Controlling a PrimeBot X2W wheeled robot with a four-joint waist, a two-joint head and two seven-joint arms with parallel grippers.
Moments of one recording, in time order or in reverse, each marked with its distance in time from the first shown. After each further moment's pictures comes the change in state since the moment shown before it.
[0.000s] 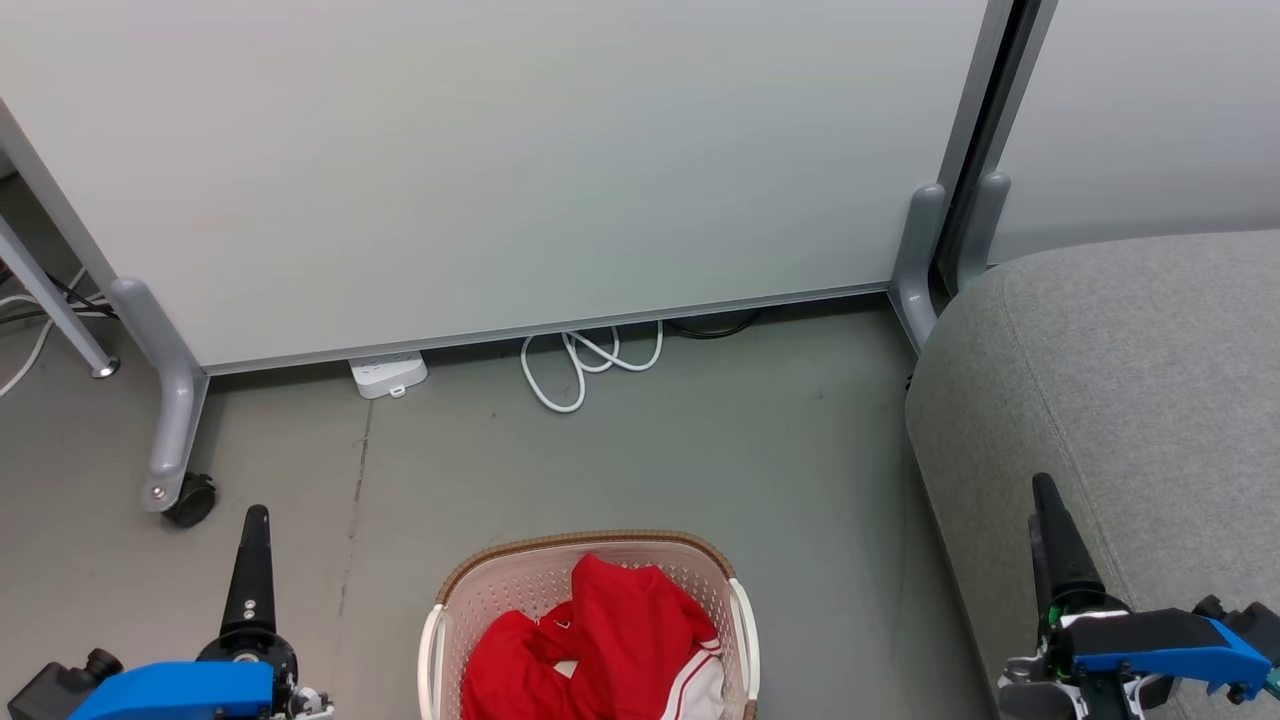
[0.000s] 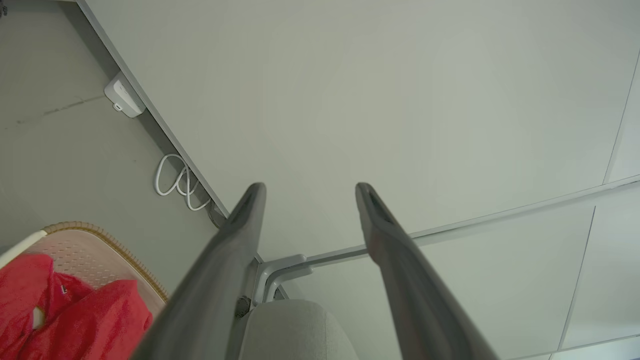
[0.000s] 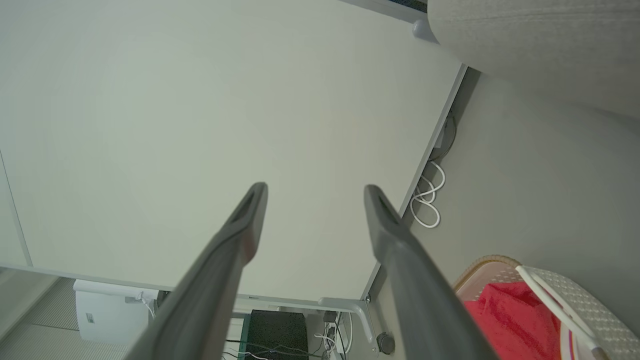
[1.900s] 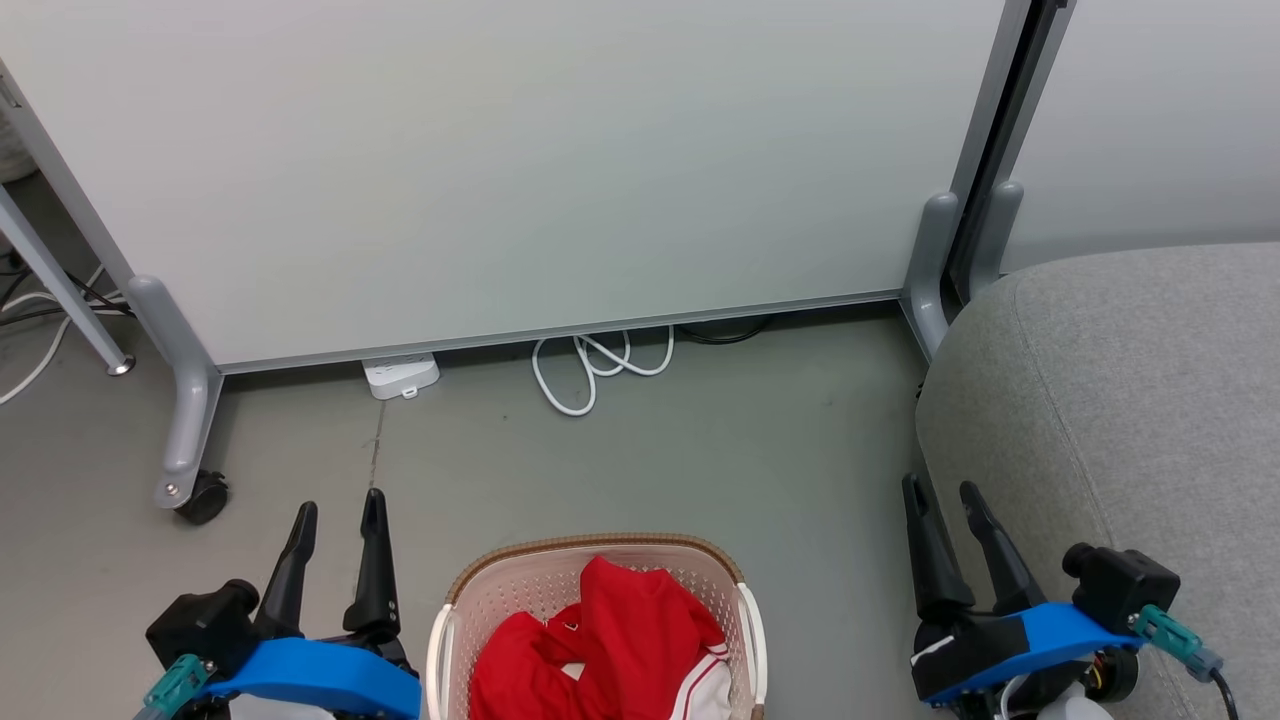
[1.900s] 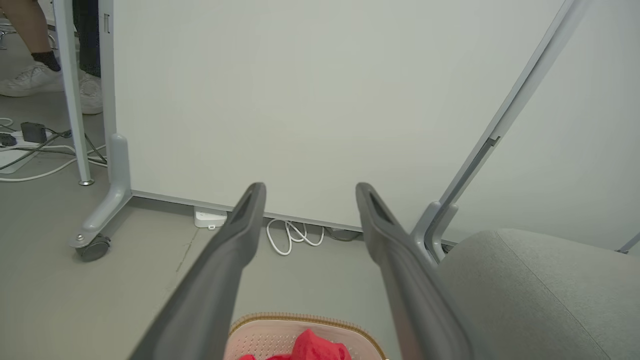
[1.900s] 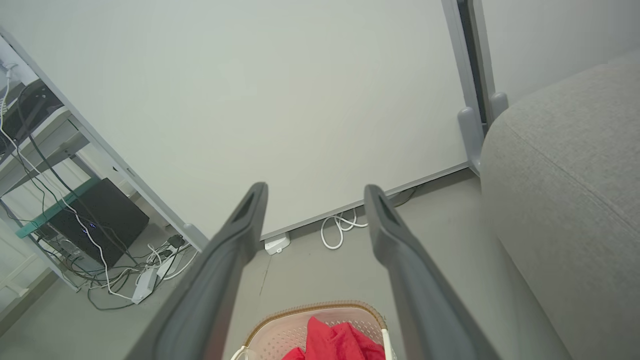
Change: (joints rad) left arm -0.024 0.009 -0.155 0.003 0.906 0.078 -0.180; right arm -0.035 -0.001 0.162 0.049 -0.855 0.000 -0.178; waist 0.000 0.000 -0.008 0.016
